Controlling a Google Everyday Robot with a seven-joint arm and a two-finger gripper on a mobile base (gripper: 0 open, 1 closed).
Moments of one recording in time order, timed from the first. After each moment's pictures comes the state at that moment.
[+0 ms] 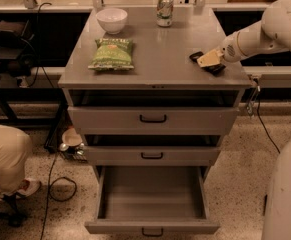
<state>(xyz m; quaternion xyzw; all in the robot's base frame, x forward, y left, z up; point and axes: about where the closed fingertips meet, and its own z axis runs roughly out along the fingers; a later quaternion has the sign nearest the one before) 0.771 -0.227 0.830 -0.32 0.86 0.13 0.38</state>
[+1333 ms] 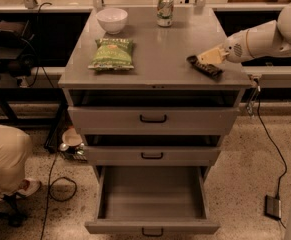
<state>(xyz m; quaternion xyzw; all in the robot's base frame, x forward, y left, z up) 0.734 -0.204 0.859 -0.34 0.82 0.22 0.41</state>
